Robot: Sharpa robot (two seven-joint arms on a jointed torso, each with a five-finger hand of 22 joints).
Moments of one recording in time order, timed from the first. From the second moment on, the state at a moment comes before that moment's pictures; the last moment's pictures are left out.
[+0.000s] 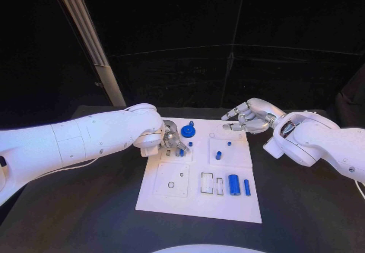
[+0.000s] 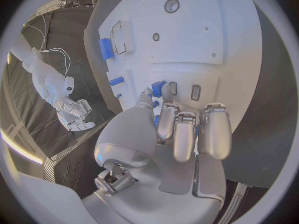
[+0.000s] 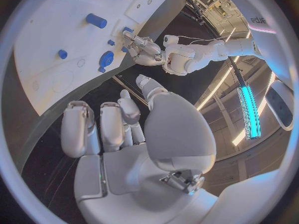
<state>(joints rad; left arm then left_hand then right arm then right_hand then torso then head) 1.33 -0.59 -0.14 1.33 -0.86 0.14 -0.63 1.28 0.19 -0.29 0.02 0.38 1.03 0.04 0.23 0.99 1.46 -0.02 1.29 1.31 1.46 -0.08 1.53 1.31 0.06 1.42 0.02 1.45 1.31 1.27 -0.87 -0.05 1.56 -0.92 -0.27 0.02 1.25 -0.13 0.21 0.06 0.32 0.97 0.11 0.06 0.08 1.36 0.03 1.11 1.17 1.47 -0.04 1.27 1.18 0.05 1.42 0.07 1.39 1.30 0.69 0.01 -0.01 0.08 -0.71</state>
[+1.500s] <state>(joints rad) 1.32 -0.69 -0.14 1.44 -1.00 0.01 -0.55 1.07 0.07 0.34 -0.08 0.32 1.06 0.06 0.14 1.12 1.47 -0.02 1.30 1.31 1.47 -0.08 1.53 1.31 0.06 1.42 0.03 1.45 1.31 1.27 -0.87 -0.05 1.55 -0.92 -0.25 0.01 1.25 -0.13 0.21 0.06 0.33 0.97 0.11 0.06 0.09 1.36 0.03 1.11 1.17 1.47 -0.04 1.27 1.17 0.05 1.42 0.07 1.39 1.30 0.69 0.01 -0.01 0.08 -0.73</state>
